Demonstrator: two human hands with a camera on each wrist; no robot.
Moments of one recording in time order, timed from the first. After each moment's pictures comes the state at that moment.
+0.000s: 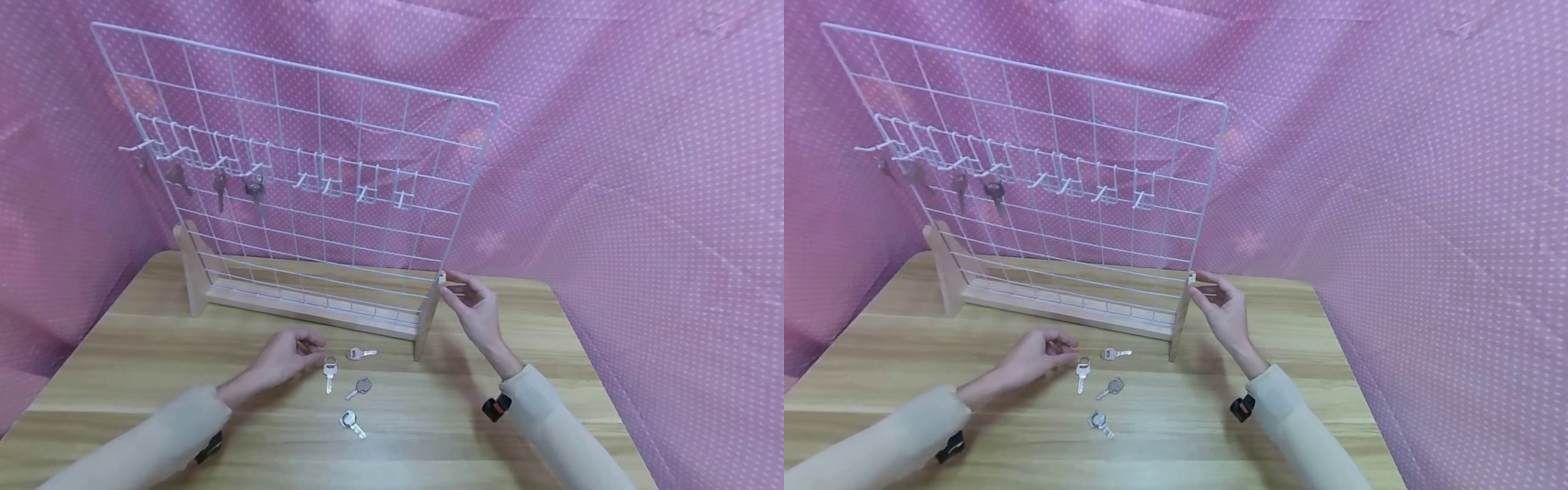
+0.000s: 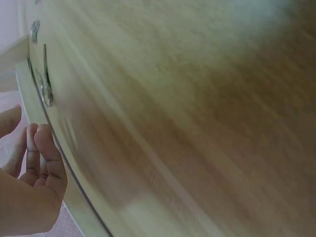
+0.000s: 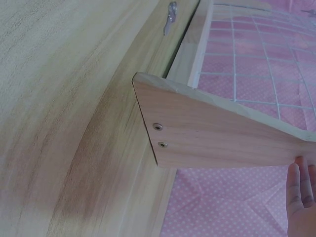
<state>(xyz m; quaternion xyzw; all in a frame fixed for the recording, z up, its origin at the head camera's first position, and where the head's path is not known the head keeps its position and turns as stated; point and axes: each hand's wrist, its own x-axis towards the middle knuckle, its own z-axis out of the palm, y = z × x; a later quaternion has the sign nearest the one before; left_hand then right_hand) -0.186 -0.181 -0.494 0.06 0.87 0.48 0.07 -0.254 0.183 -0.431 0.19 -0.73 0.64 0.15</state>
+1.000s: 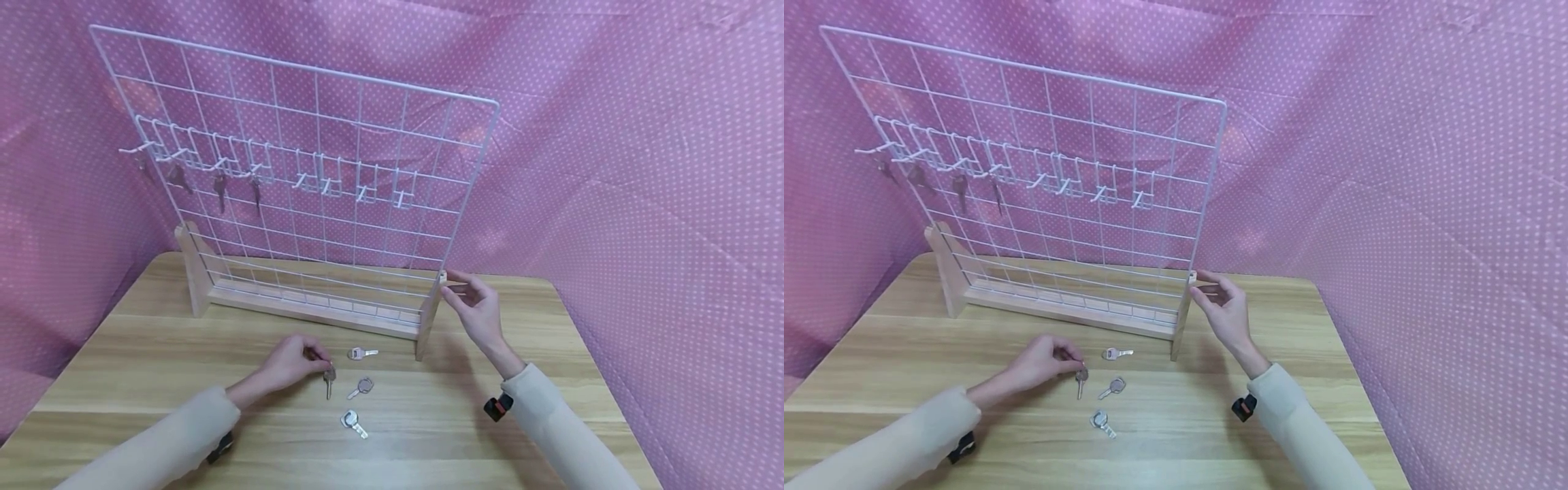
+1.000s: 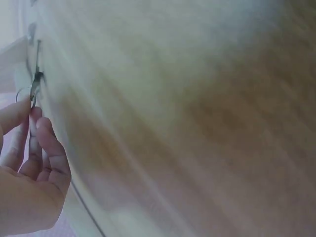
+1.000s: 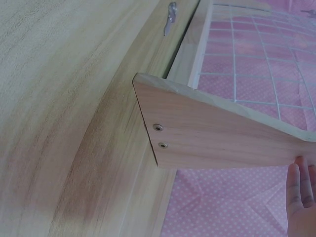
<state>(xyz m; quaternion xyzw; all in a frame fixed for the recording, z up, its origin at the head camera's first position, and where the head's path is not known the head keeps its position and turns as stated) -0.188 -0.176 -0.501 0.09 0.88 0.46 0.09 -0.255 0.184 -0.432 0.20 -0.73 0.63 0.16</state>
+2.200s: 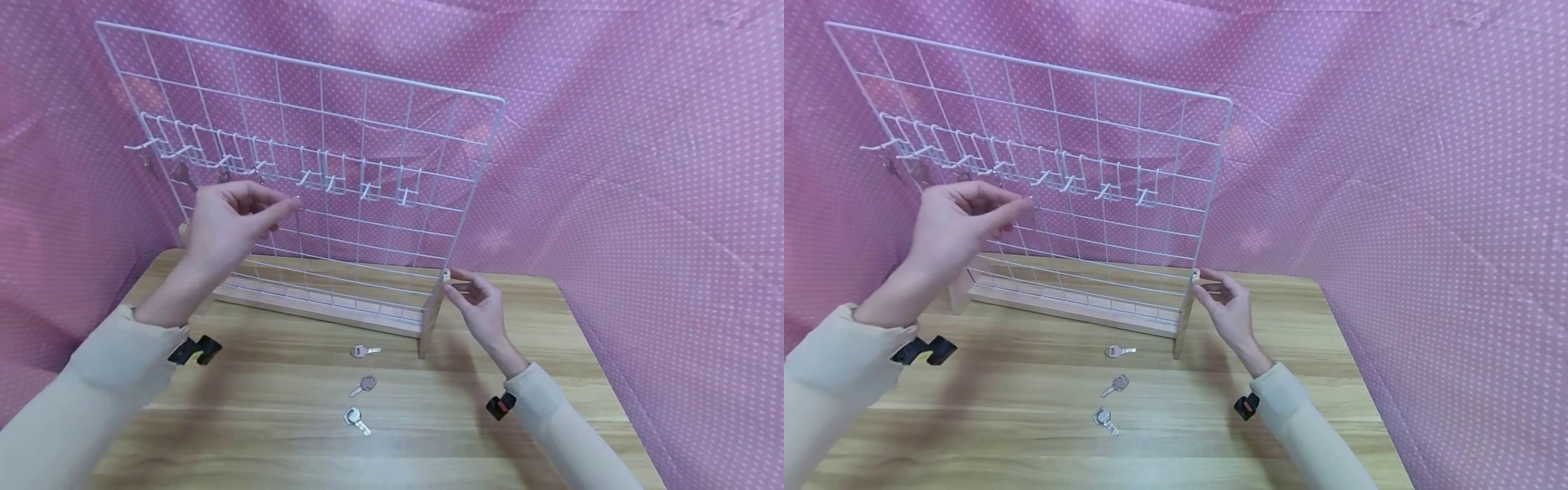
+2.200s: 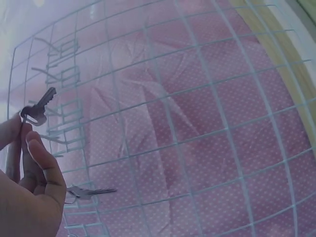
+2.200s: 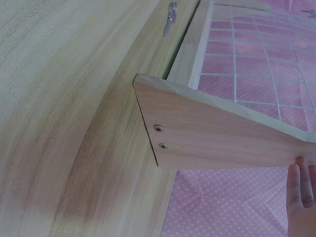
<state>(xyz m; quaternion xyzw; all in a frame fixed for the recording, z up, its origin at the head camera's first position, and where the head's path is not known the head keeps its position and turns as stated) -0.195 -0.204 -0.254 0.05 0.82 0.53 -0.20 -0.256 0.182 -0.433 0.19 -0.73 0.64 0.17</state>
